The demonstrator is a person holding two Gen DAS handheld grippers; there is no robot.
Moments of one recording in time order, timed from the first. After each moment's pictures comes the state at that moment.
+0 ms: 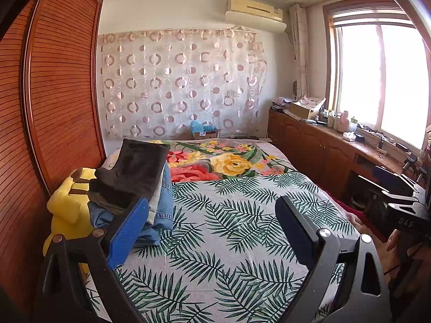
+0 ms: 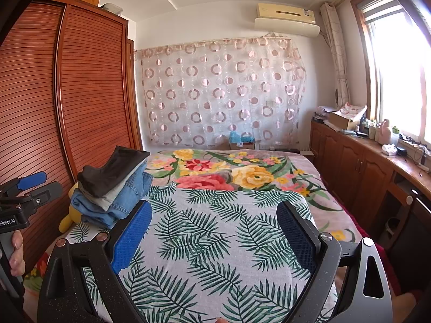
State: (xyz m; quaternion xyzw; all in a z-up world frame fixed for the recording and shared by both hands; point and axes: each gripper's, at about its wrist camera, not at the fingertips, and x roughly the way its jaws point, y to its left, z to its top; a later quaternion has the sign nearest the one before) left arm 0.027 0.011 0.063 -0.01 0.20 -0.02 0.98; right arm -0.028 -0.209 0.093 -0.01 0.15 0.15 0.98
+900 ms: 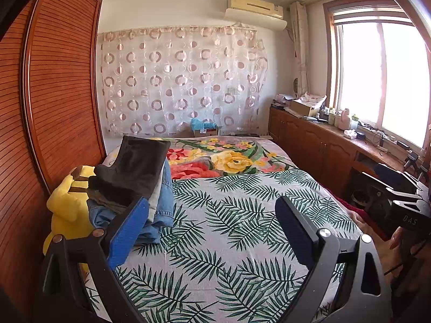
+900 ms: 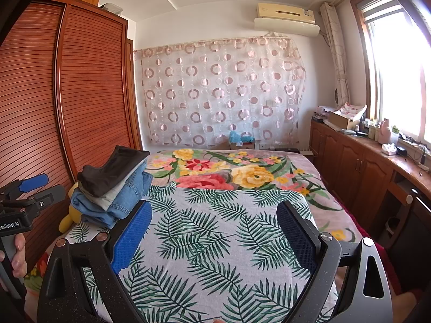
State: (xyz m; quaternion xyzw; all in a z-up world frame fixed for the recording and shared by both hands) left arm 0.030 0.009 0.052 -0.01 0.21 -0.02 0.98; right arm -0.026 -0.208 0.093 -0.01 0.15 0.15 0.98
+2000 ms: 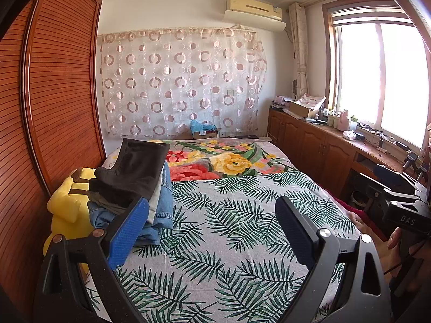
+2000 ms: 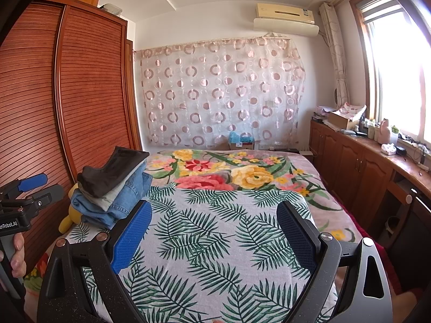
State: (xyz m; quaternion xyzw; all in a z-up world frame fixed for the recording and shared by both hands) left arm 0.031 0.009 0.051 -0.01 0.20 -0.02 0.98; right arm -0.026 -0.211 0.091 -0.01 0.15 0.16 0.98
